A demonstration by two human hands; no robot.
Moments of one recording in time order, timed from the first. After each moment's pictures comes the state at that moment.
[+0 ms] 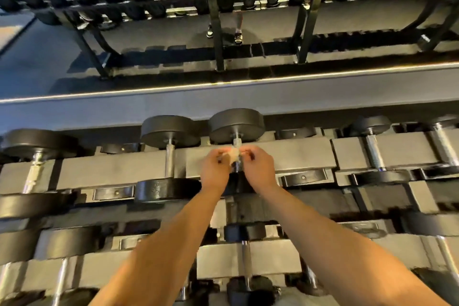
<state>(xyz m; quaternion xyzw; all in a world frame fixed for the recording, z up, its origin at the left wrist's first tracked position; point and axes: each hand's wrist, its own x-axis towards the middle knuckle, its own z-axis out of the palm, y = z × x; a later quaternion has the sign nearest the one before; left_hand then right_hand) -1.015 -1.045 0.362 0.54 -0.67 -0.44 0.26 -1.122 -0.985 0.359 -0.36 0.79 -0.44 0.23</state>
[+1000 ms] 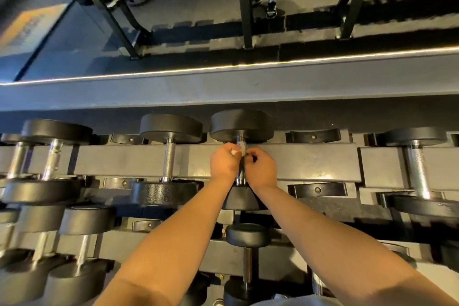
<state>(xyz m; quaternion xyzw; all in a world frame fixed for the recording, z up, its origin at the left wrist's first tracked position) -1.086 -1.088 0.328 0.63 -0.66 -0.38 0.14 -1.167 -1.027 0.301 -0.31 0.76 -0.45 0.35</state>
